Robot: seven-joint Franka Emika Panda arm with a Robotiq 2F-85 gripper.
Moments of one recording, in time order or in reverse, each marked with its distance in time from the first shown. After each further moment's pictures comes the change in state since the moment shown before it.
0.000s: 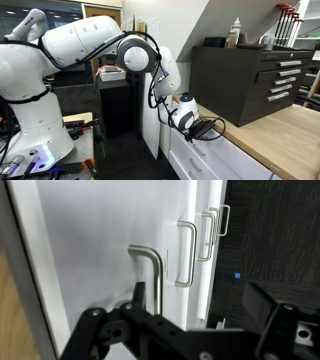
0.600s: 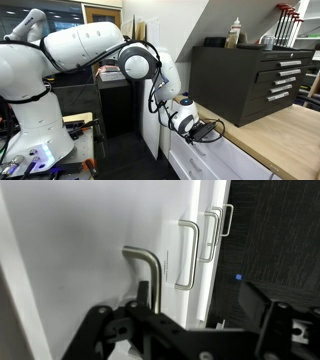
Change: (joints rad) arm -0.006 0.061 0.015 0.065 0.000 0.001 -0.039
